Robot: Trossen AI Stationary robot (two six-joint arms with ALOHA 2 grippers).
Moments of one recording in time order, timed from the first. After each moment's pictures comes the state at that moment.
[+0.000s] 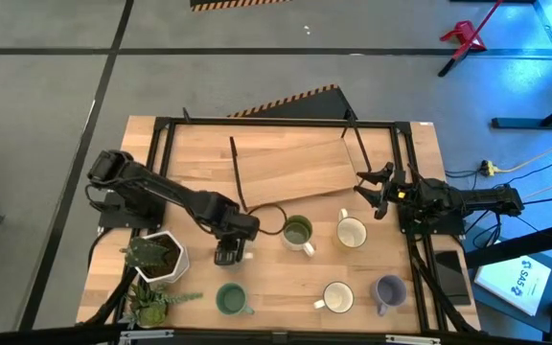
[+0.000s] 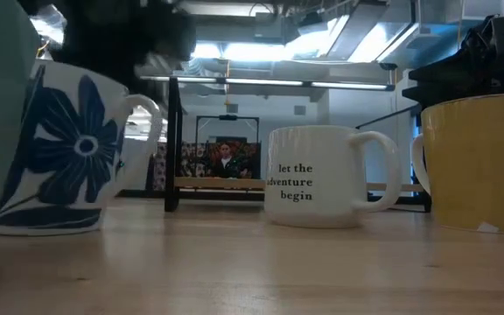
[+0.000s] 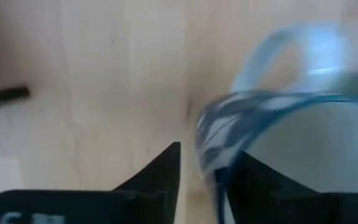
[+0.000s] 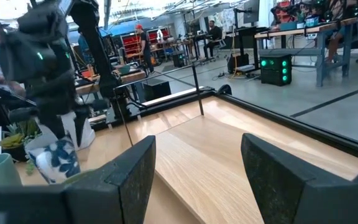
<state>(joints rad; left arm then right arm) -0.27 1.67 1.15 -0.90 0.08 -0.31 0.08 0.03 0.02 0.05 0.37 0.20</state>
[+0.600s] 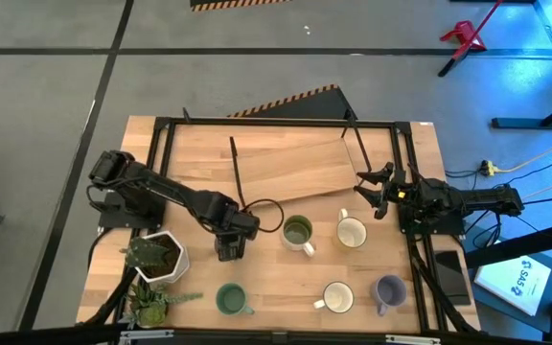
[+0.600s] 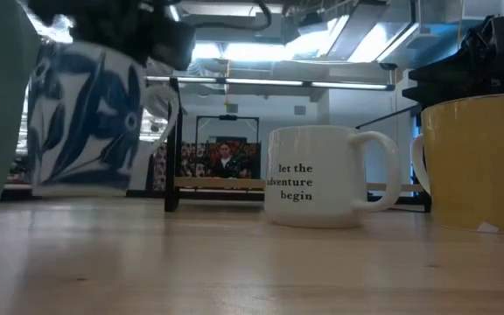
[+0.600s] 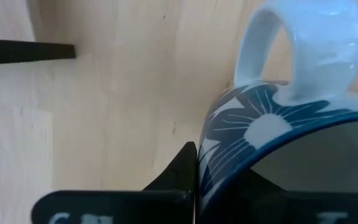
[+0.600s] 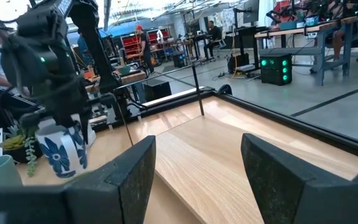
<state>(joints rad) -0.27 1.66 1.22 -0.99 0.01 -0.49 0.08 0.03 0.02 0.05 0.37 0.21</state>
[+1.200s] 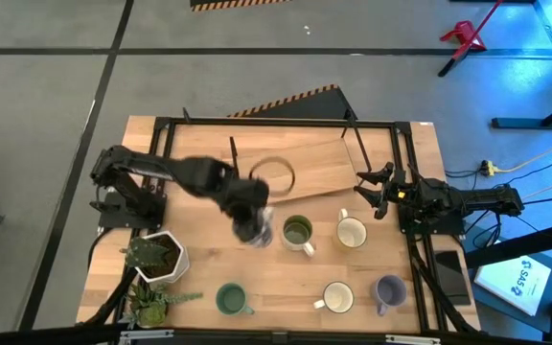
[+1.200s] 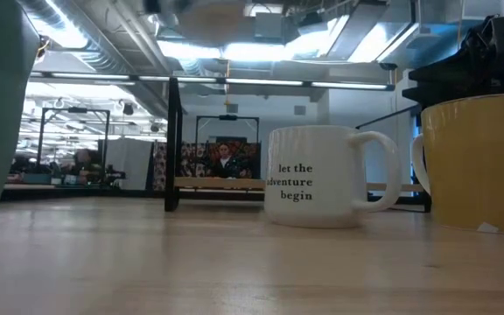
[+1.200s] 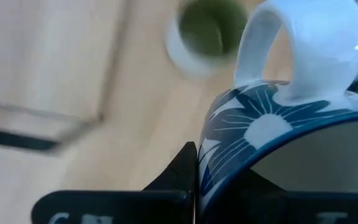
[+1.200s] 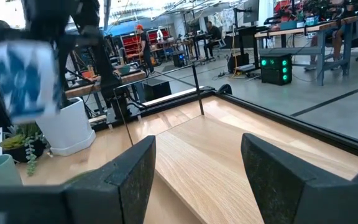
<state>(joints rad) -0.14 1.66 1.76 -1.22 -0.03 -0.67 0.08 0.03 0.02 0.05 0.37 0.20</state>
